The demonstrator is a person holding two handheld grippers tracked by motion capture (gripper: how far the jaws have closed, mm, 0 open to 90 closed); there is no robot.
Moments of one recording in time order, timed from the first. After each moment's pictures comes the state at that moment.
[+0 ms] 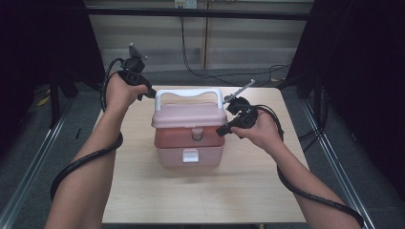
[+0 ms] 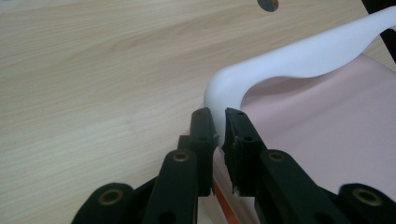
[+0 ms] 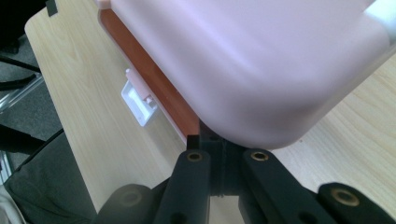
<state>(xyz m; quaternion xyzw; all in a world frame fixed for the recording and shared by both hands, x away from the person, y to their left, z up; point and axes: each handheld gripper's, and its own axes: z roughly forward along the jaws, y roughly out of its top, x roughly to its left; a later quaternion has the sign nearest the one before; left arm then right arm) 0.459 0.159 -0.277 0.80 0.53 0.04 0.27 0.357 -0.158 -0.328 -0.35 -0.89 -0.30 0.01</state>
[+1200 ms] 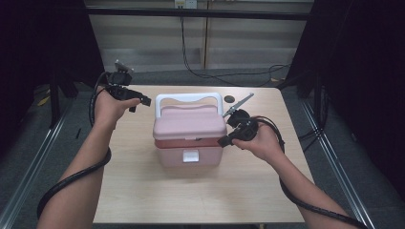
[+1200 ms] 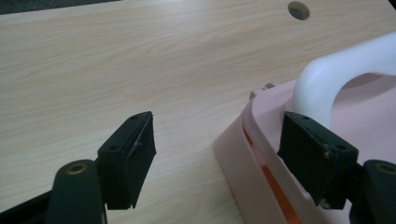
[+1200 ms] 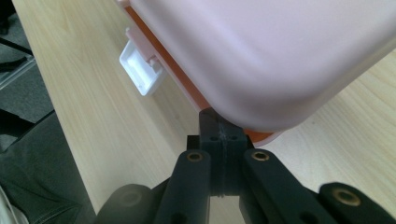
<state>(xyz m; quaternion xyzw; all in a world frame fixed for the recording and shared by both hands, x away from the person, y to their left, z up) 0.441 0.196 -0.312 0.79 0.53 0.10 0.30 0.337 -0.159 -0.350 -0.34 -0.90 -0.29 0.00</state>
